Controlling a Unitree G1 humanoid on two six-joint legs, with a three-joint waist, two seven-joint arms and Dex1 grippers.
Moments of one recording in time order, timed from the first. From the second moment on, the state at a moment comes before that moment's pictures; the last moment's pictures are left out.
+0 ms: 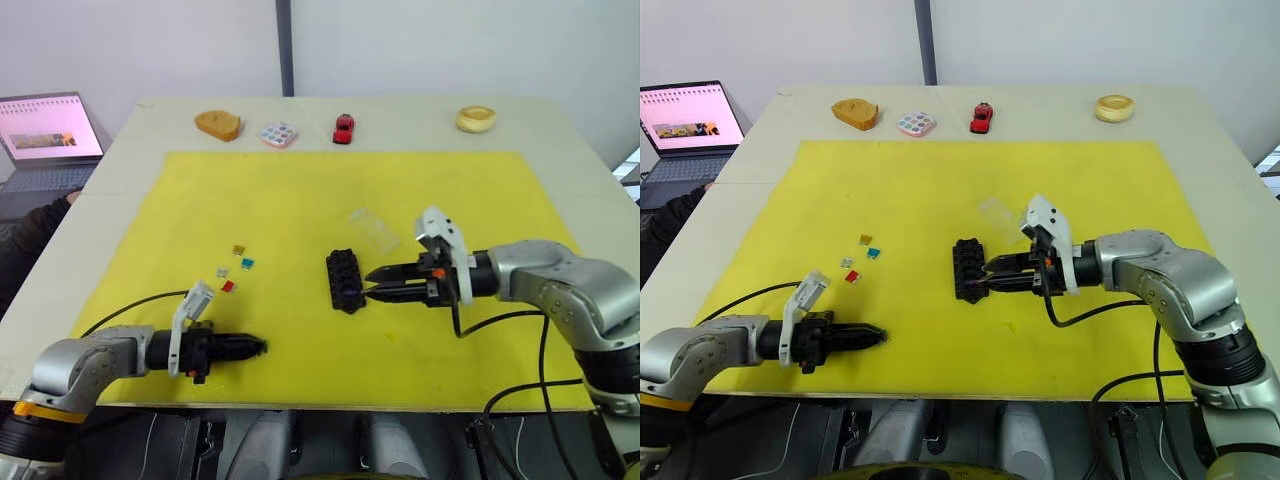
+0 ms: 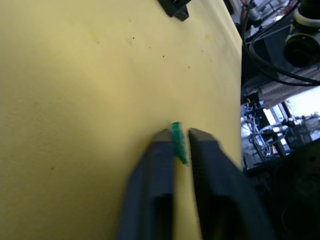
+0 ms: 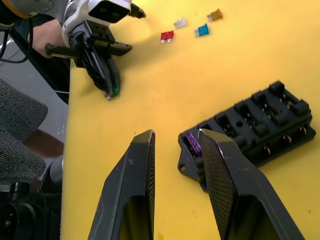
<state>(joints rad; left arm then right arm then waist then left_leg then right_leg) -0.06 0.83 -0.03 -0.13 -0.87 0.87 -1.14 -0.47 -0.82 0.09 -0.37 0.73 0.97 1.00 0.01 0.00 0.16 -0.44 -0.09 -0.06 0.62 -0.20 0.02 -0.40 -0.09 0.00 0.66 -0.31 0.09</state>
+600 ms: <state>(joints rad) 0.23 0.83 0.24 -0.35 -0.90 0.87 -1.02 -0.43 -0.82 0.05 -0.39 0.74 0.96 0.97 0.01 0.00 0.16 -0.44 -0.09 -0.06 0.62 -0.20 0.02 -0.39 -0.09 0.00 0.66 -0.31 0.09</state>
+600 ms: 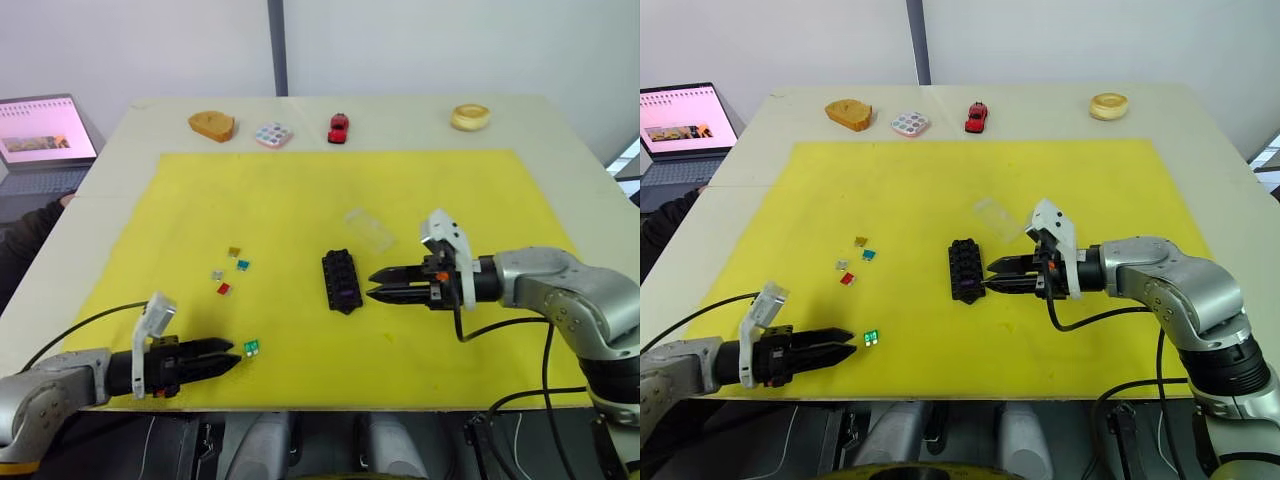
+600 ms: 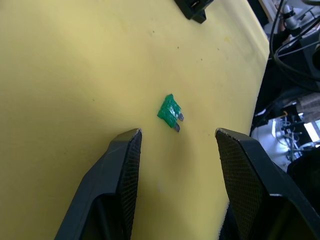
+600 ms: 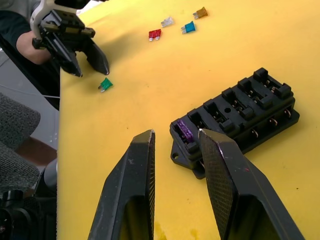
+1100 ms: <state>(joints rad) 0.18 0.73 0.17 -0.37 -0.86 0.85 -0.95 -0.45 -0.82 0.06 -0.39 0.73 0.95 0.98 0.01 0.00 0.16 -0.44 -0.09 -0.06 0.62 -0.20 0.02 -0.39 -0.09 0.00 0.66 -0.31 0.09</state>
